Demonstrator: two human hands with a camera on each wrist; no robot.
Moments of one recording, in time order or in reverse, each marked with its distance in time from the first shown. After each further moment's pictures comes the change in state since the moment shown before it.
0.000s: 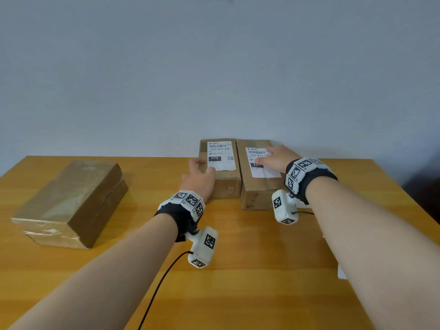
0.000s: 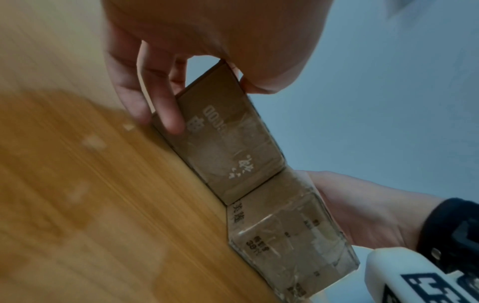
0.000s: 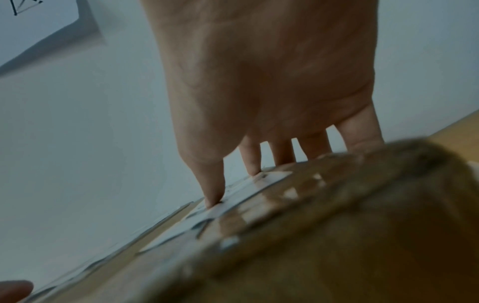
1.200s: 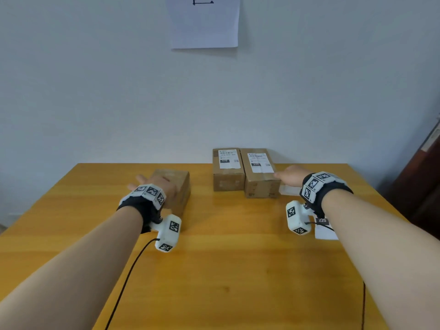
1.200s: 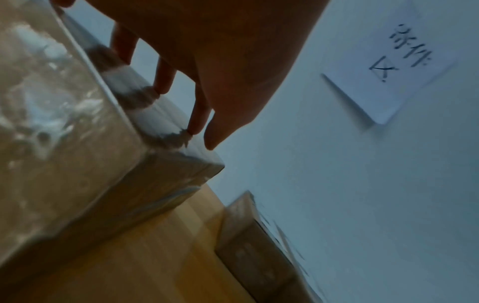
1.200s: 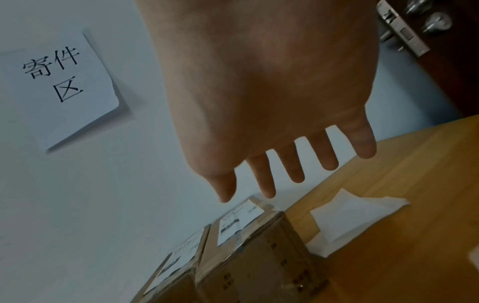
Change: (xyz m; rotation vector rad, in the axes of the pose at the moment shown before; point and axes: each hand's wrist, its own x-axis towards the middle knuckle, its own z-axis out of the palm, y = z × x) left_hand -0.089 -0.051 -0.165 0.537 0.068 -0.260; right_hand -0.164 0.004 -0.028 -0.002 -0.025 0.168
